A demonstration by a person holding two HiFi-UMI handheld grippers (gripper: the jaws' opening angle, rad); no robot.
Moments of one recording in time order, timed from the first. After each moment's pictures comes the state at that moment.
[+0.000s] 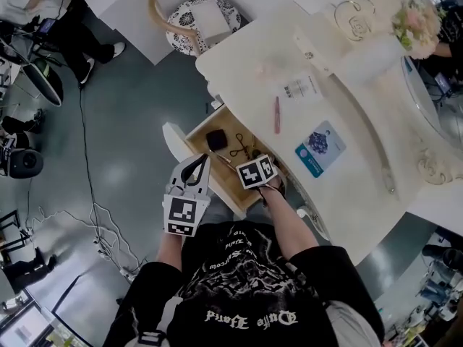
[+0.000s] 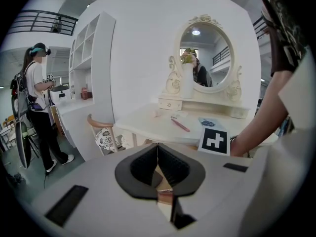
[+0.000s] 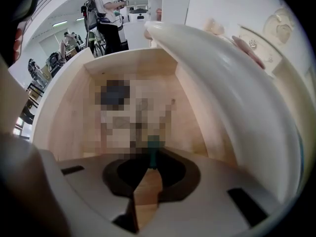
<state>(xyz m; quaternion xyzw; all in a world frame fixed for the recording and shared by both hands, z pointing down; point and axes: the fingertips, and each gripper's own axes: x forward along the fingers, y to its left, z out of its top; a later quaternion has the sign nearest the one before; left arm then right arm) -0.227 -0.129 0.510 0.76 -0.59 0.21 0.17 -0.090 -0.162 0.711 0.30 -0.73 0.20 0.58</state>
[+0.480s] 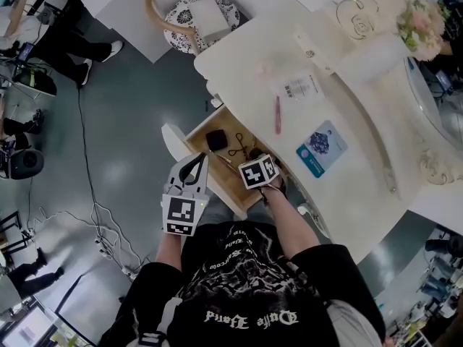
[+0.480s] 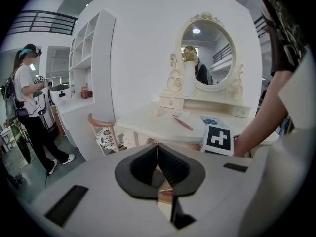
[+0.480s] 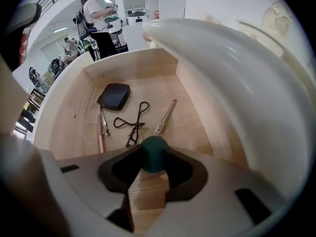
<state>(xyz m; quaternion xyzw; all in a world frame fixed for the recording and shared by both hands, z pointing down) -0.236 -0.137 0.514 0.76 -0.59 0.21 0.17 -0.096 -0.167 0.714 0.30 -0.74 0.22 0.56</state>
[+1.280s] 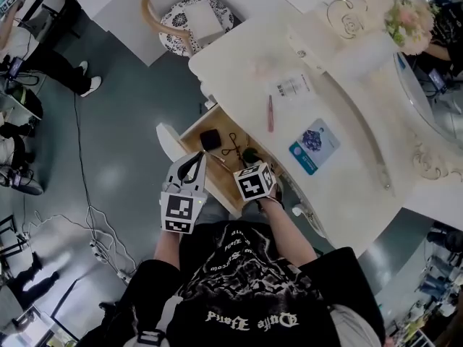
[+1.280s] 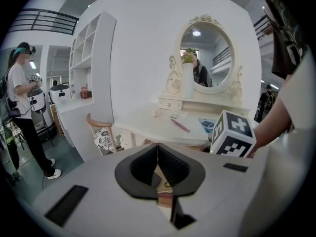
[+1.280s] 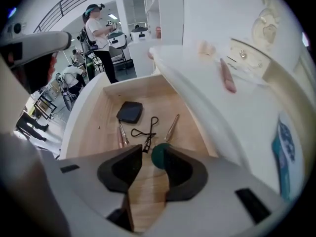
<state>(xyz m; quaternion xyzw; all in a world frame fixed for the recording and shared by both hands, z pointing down) -0.225 -0.135 0.515 0.77 -0.59 0.20 0.17 -0.105 -0.148 0.667 0.29 -0.78 0.22 0.51</state>
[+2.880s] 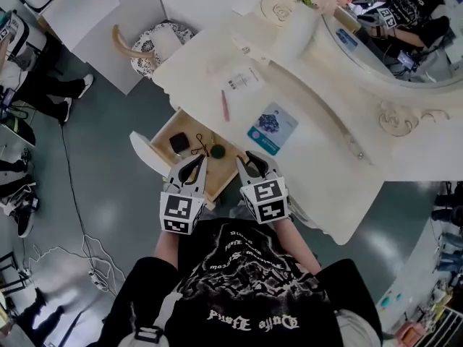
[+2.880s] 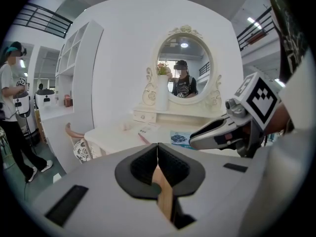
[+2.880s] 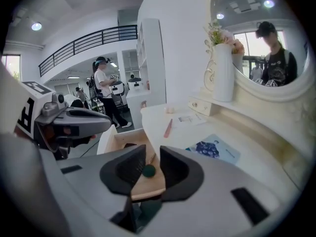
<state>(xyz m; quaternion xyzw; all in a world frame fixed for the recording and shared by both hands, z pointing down) -0.109 -0.115 0.481 0.82 -0.54 0.15 0.14 -0.012 -0.134 0.508 0.39 -0.86 0.17 0.28</state>
